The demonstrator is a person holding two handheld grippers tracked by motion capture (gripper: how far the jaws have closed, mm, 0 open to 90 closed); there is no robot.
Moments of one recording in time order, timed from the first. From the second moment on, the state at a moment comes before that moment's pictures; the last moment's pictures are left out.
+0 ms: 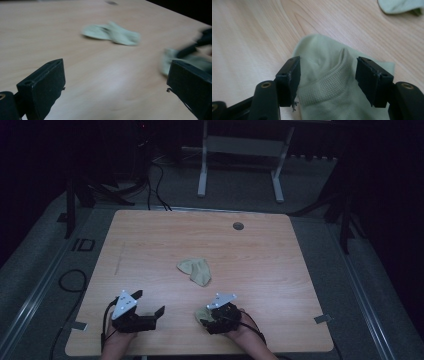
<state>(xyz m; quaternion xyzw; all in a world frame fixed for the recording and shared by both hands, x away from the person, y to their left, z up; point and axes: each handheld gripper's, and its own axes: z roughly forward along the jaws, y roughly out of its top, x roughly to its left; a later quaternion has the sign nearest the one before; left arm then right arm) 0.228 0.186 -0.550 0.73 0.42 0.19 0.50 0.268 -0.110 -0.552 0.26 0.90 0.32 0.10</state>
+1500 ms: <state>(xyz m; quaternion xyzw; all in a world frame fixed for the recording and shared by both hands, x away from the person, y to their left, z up) 0.260 0.082 -0.569 0.89 0.23 0.07 0.38 0.278 -0.165 -0.502 0.30 0.88 0.34 0.11</state>
